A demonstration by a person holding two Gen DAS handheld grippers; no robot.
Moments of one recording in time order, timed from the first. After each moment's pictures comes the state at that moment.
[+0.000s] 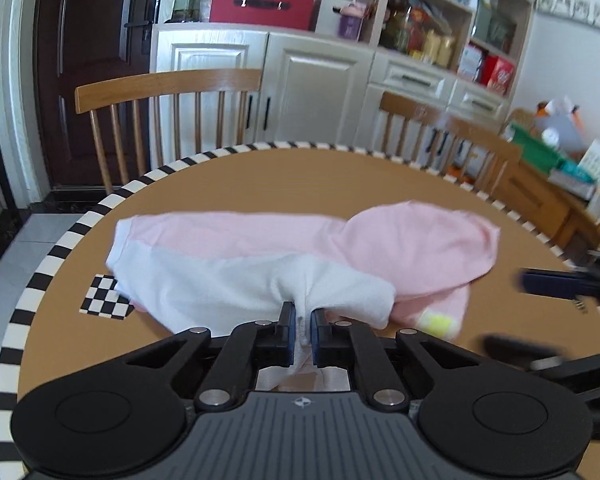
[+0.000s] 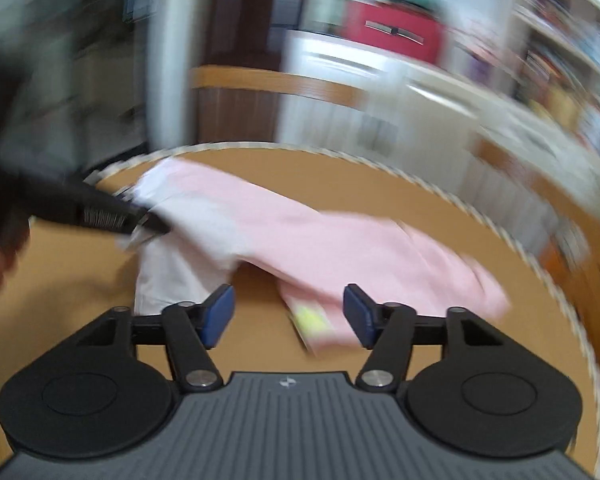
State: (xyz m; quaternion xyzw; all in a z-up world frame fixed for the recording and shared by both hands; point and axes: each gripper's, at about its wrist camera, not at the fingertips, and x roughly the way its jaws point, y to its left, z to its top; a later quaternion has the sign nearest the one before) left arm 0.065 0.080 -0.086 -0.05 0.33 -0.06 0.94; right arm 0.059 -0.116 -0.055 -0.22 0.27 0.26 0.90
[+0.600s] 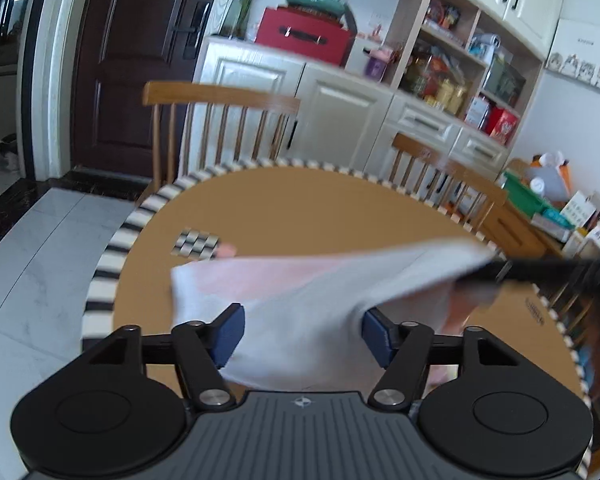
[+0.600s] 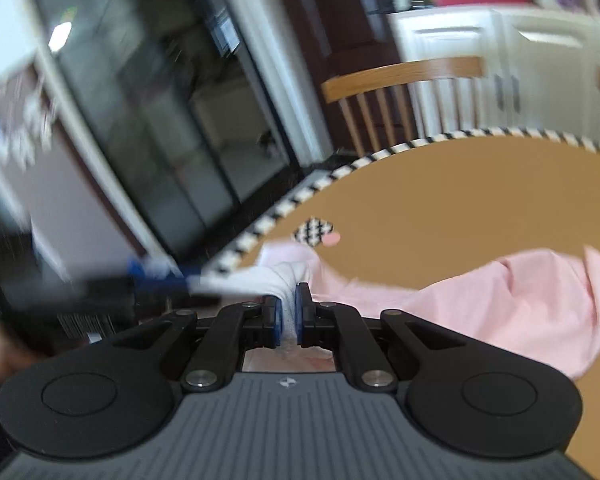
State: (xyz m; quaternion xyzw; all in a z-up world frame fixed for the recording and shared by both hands) left arm -0.076 0.146 -0.060 -0.13 0.33 -0.03 0.94; right arm 0.042 -0.131 0.009 0.10 0.36 0.41 0.83
